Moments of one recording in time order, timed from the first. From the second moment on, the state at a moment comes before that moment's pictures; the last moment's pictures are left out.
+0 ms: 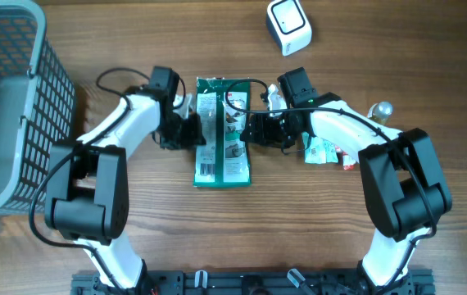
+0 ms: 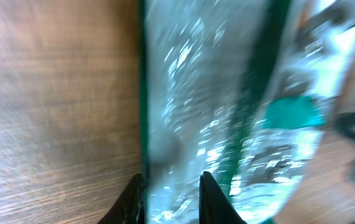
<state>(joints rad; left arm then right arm) -0.19 1.92 1.21 -0.78 0.41 -0.27 0.39 1.97 1.18 -0.46 -0.61 0.41</state>
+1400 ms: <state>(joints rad) -0.17 2.03 1.31 -0.78 0.39 -0.27 0.46 1.97 1.11 -0.30 -0.61 0.44</state>
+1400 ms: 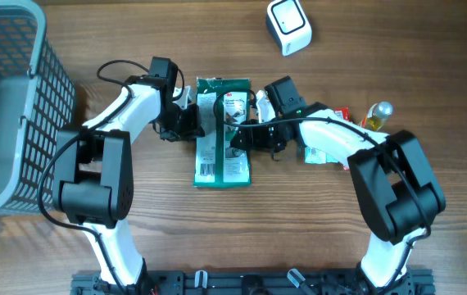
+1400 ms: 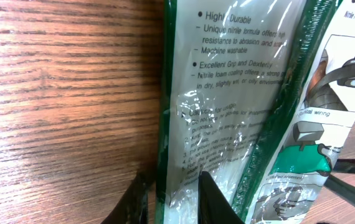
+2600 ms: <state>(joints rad) -0.17 2.03 1.31 -0.78 0.40 -0.27 0.51 2.06 1.03 0.11 -0.81 0.71</state>
